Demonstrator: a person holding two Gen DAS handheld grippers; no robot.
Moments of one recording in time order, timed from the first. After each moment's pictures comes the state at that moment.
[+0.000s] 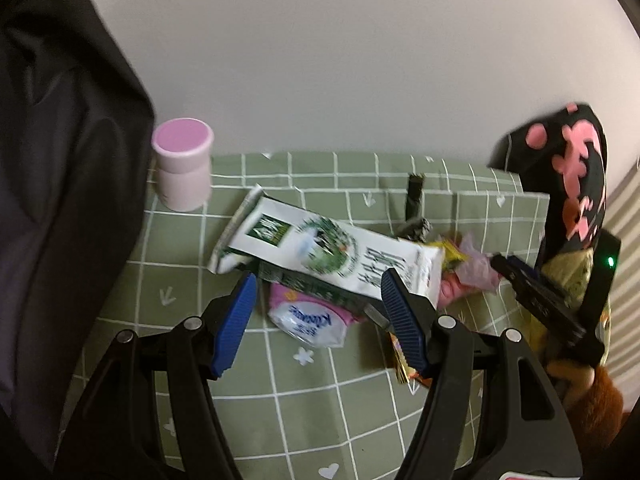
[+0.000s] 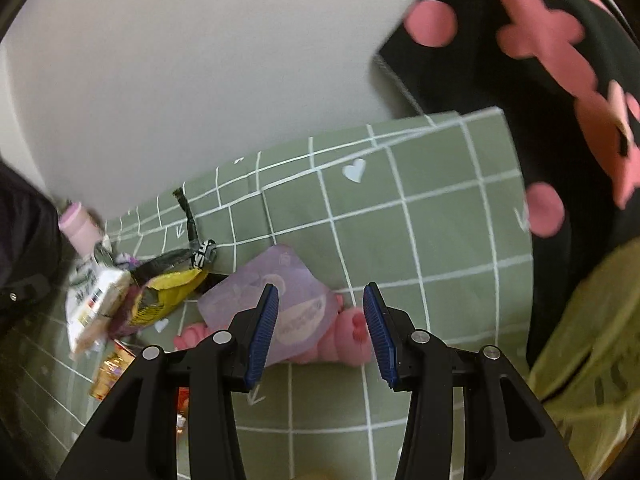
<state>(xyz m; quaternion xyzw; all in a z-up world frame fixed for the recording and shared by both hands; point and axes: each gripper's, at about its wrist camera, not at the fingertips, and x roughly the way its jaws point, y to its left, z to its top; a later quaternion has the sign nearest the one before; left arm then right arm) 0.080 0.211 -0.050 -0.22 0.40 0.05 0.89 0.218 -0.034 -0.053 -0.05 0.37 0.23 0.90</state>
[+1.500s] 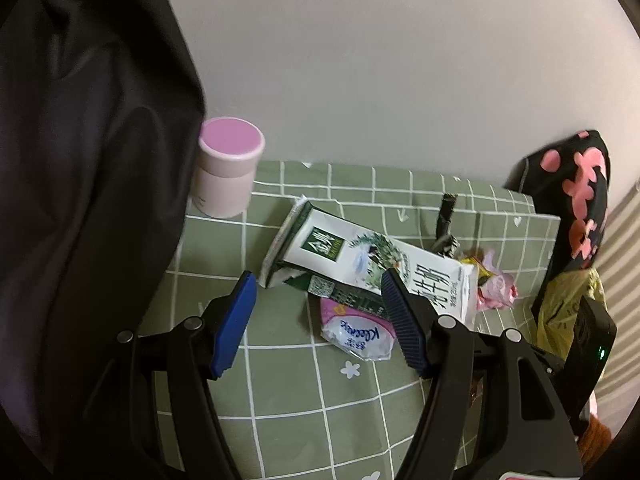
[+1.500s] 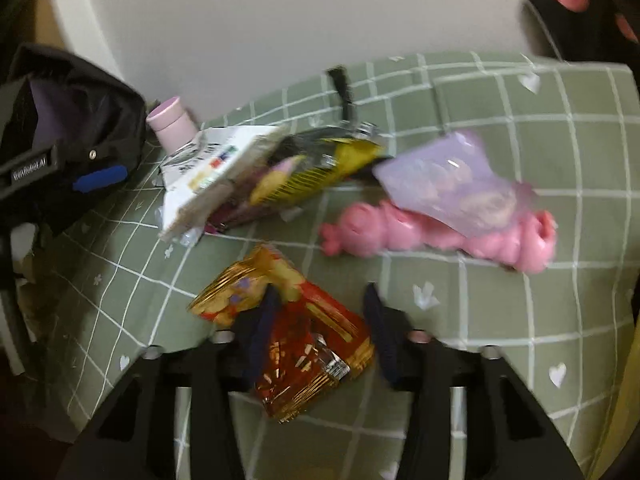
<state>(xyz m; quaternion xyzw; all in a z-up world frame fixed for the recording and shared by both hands) 0.073 0.253 -0.065 -0.26 0.38 0.05 0.89 0.146 0.002 -0.090 -0.07 0.44 0.36 0.82</state>
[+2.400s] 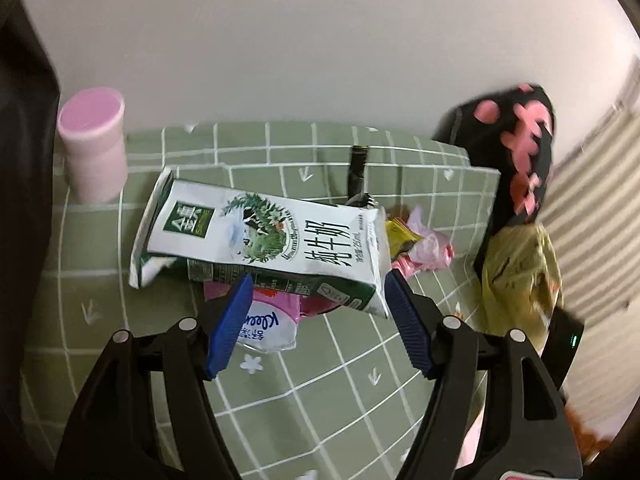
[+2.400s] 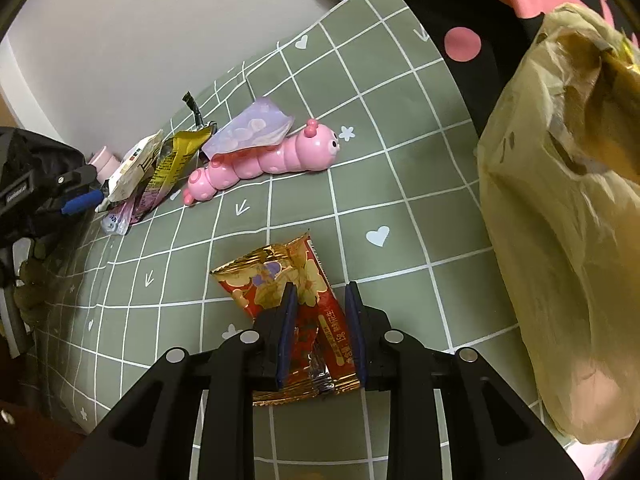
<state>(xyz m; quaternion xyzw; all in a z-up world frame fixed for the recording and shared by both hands) 0.113 0.217 -0.067 -0.29 0.42 -0.07 0.86 0.125 -0.123 -0.099 0.02 0.46 0.24 0.86</state>
